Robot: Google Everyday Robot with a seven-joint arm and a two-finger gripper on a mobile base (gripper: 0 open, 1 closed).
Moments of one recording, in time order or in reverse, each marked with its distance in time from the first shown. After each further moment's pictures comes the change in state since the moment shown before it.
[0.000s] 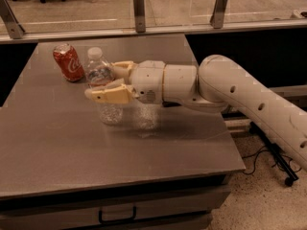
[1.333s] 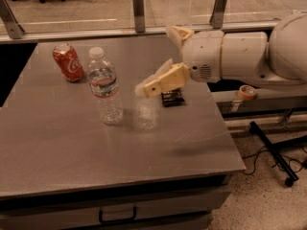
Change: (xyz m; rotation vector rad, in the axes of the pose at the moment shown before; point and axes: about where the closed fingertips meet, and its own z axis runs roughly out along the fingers) arm -0.046 -0.029 -0.113 0.194 0.203 -0.059
